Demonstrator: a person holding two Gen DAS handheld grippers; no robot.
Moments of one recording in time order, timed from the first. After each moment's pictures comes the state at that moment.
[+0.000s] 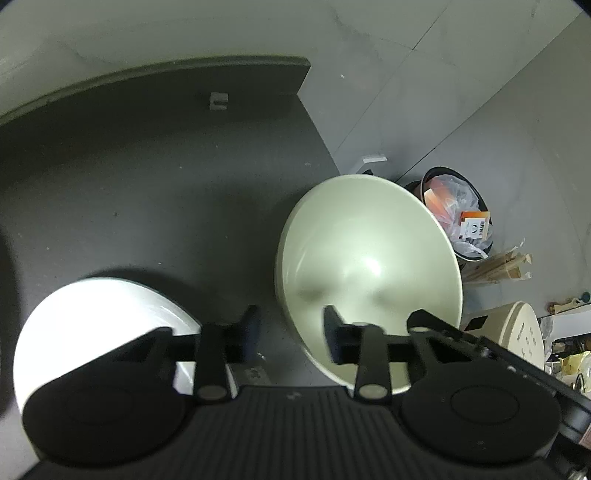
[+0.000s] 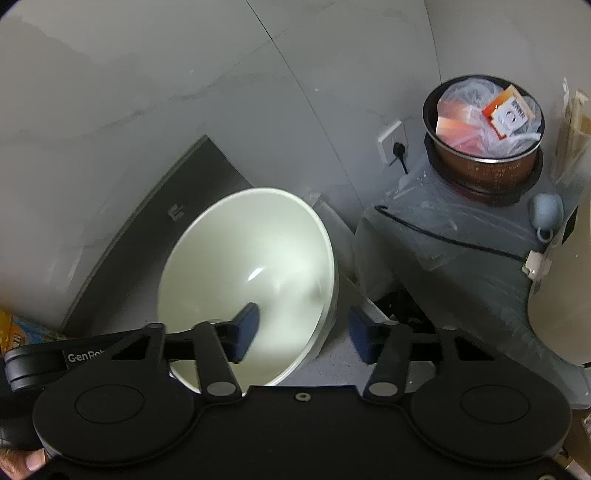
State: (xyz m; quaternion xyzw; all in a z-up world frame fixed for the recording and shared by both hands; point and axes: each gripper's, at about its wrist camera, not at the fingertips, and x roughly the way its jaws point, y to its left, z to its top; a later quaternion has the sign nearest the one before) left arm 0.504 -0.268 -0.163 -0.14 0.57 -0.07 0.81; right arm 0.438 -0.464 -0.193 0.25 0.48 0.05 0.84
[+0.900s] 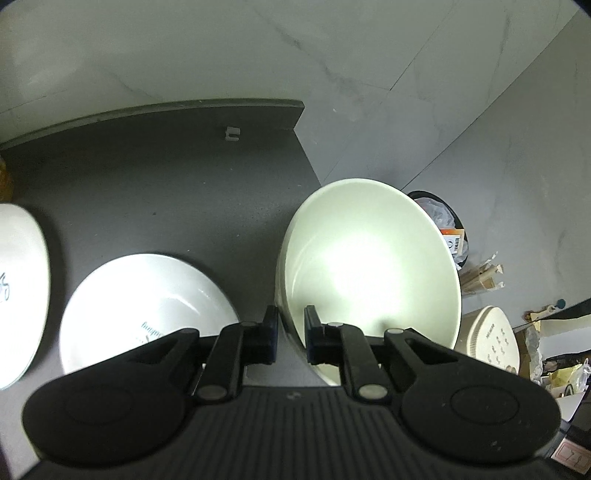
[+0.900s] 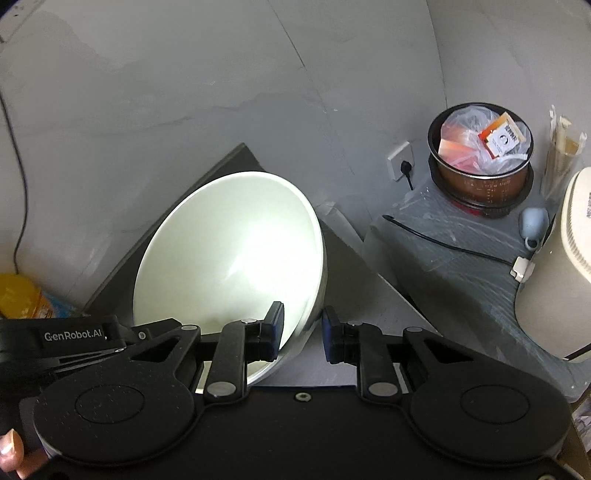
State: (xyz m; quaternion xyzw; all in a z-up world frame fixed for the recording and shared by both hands) left arm 0.445 -0.247 -0.095 -0.15 0.53 -0.06 0.83; right arm 0.383 -0.453 -0.141 0.23 0.45 0.06 0.86
